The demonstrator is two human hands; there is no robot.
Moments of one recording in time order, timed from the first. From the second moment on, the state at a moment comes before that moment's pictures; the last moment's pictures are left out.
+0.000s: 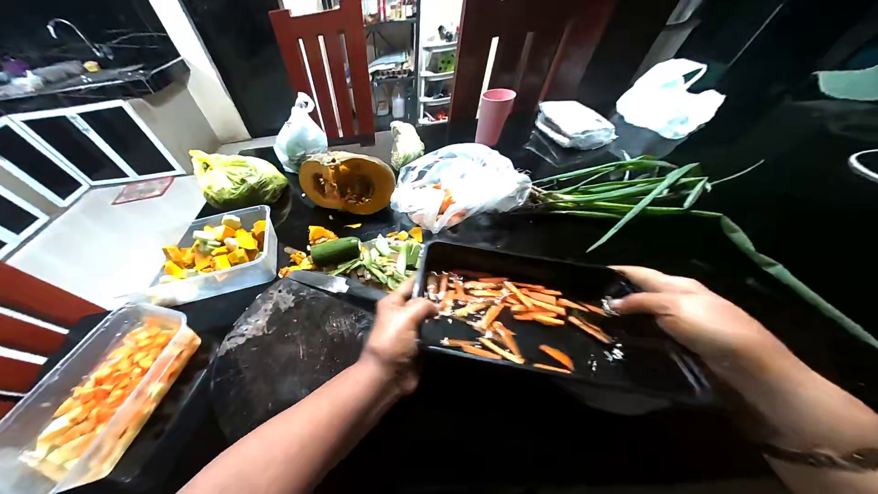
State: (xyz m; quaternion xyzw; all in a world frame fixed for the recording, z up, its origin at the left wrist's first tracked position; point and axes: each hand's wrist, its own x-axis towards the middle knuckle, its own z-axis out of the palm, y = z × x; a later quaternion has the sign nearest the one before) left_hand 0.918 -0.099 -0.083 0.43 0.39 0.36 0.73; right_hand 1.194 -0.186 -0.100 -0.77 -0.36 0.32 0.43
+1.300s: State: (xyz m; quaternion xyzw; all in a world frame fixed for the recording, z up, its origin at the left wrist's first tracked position) left_hand 0.914 0.084 -0.006 0.94 0.28 0.10 0.14; right_hand 1.133 -0.048 -0.176 -0.54 -0.81 0.04 0.21
